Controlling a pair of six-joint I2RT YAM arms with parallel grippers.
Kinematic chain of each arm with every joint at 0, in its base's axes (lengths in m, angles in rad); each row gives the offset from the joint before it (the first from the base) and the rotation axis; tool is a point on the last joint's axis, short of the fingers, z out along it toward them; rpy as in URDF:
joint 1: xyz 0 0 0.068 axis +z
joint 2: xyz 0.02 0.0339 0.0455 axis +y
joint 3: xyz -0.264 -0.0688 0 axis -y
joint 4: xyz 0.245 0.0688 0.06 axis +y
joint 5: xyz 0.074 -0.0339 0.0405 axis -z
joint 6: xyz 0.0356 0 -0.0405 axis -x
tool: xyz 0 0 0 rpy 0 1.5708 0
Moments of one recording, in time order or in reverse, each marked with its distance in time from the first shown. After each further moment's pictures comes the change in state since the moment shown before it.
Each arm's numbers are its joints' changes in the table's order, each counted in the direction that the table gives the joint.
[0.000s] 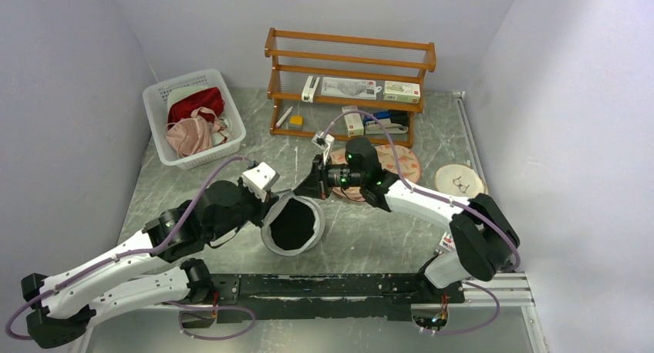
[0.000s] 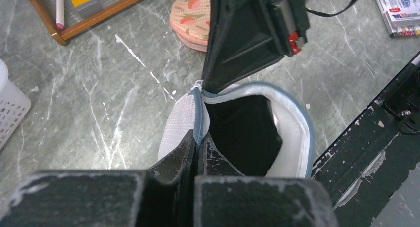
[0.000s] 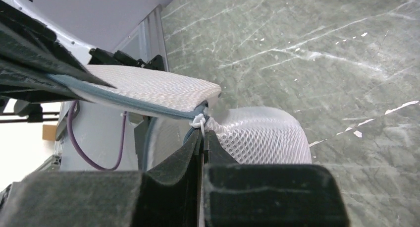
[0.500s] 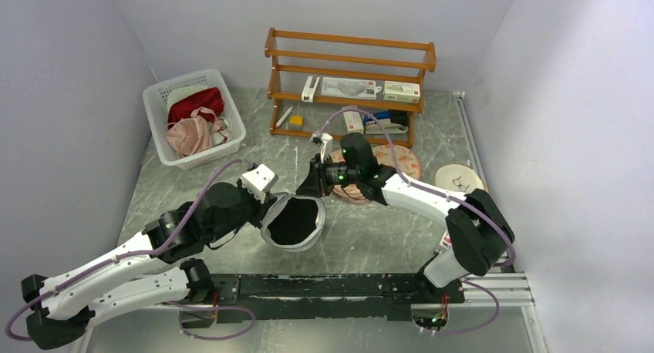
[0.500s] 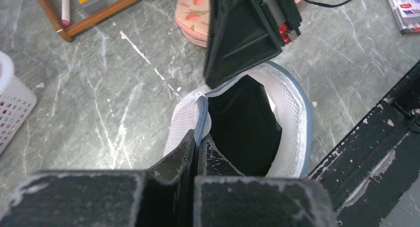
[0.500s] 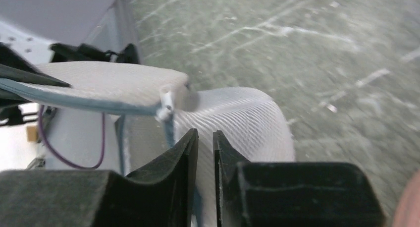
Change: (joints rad) left arm 0.002 -0.015 -0.022 -0.001 0.003 -0.013; right arm -0.014 0.079 0.100 0.179 -0.013 0.080
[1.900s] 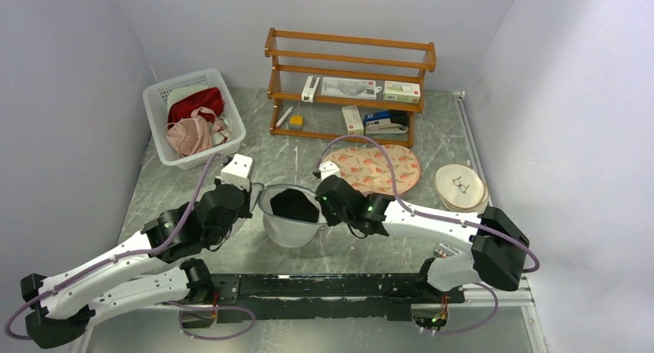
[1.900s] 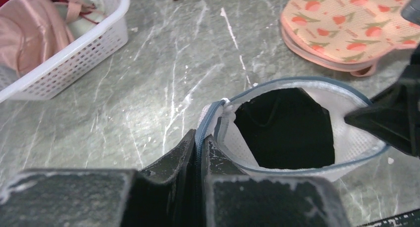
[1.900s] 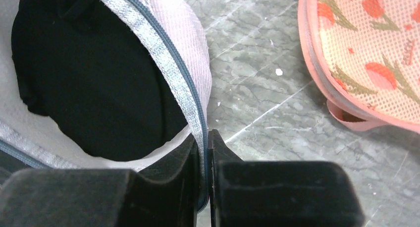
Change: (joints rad) left arm 0.000 -0.001 0.014 0.132 -0.404 0.198; right arm 0.337 -0.165 -0.077 0.471 0.977 -0.080
